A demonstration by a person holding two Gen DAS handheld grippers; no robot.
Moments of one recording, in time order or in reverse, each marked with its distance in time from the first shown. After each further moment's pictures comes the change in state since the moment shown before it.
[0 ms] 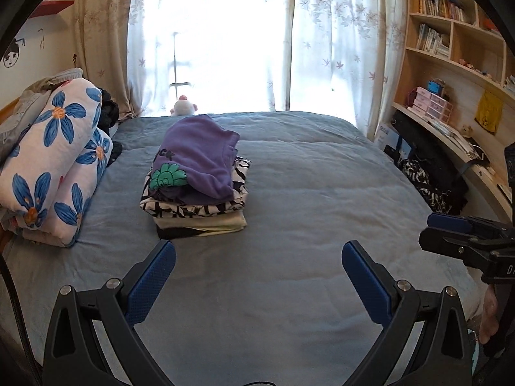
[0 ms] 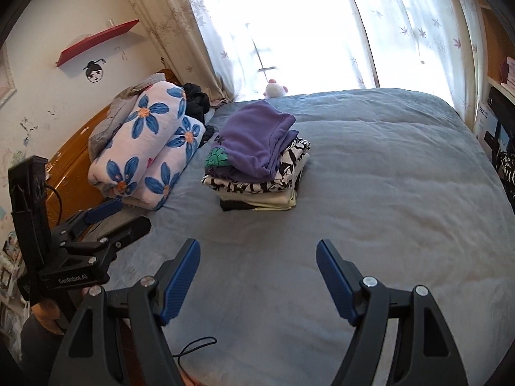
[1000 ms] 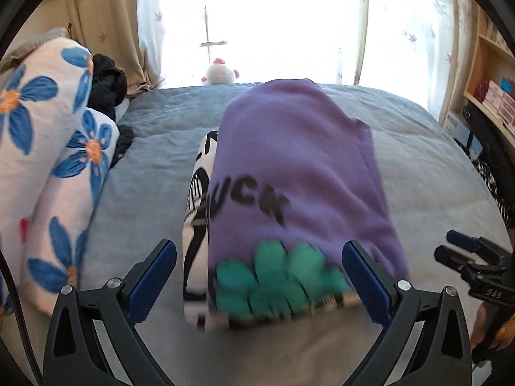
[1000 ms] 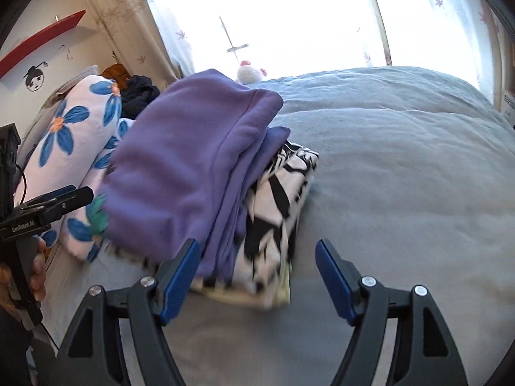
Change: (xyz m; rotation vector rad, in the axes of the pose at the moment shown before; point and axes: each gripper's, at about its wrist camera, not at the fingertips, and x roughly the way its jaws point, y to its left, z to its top) left arm 0.332 0.225 0.116 -0.006 0.146 0.131; right arm 0.357 -0.058 0.107 0.071 0.017 -0.071
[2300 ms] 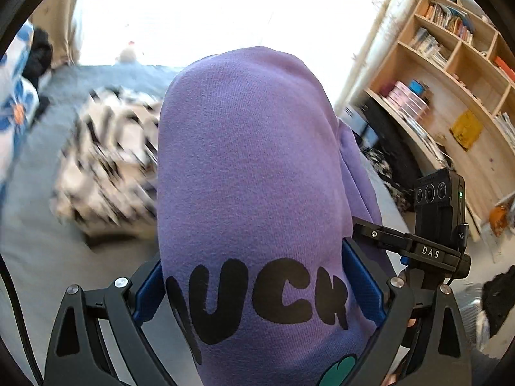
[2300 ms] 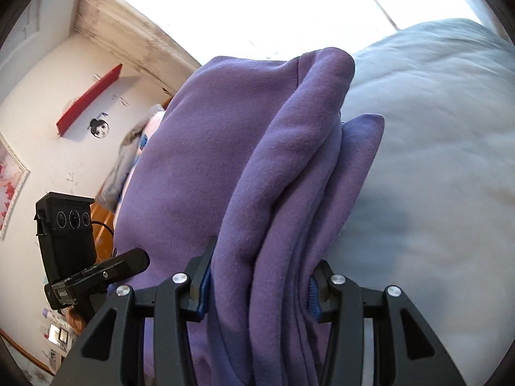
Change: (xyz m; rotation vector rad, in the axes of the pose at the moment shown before) left arm -0.125 -0.100 -0.059 -0.039 0.049 -0.455; right arm -0.116 -0.038 -0.041 0.202 -0.013 0.416
